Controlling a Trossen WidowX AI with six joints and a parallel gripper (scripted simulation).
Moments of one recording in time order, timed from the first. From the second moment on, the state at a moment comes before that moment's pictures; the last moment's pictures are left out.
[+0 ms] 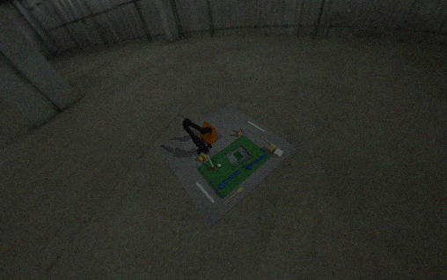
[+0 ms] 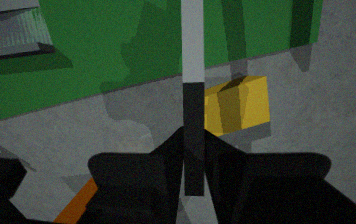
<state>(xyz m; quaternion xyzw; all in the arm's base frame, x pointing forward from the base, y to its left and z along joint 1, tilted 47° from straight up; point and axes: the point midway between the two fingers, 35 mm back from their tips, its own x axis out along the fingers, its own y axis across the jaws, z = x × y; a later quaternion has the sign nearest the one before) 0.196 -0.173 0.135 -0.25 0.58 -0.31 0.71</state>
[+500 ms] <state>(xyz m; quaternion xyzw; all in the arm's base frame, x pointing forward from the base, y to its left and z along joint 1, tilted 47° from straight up) 0.191 -0.191 0.149 -0.25 0.58 -0.31 0.71</state>
